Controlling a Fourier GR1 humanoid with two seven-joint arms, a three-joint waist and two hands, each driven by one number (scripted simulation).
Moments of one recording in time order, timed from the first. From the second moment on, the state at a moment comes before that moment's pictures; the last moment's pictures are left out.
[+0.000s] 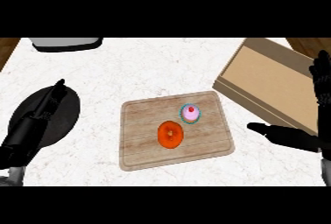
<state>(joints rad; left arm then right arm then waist) -0.05 0.61 -0.21 -1.65 0.18 0.11 -0.09 -0.13 -0.55 0.17 -1.89 0.07 -0.46 0.18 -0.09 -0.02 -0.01</state>
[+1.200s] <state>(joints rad) -0.24 0.50 -0.27 -1.54 0.13 0.04 -0.09 -0.34 -0.54 0.70 -2.16 0.63 0.17 1.10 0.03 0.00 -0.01</state>
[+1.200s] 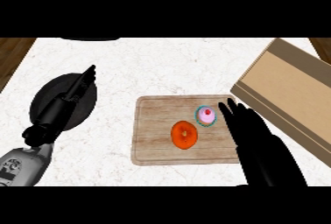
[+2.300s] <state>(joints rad) -0.25 0.49 -0.23 -1.50 0.12 0.02 -0.09 -0.61 -0.05 0.74 -1.63 0.68 0.31 1.22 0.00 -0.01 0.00</state>
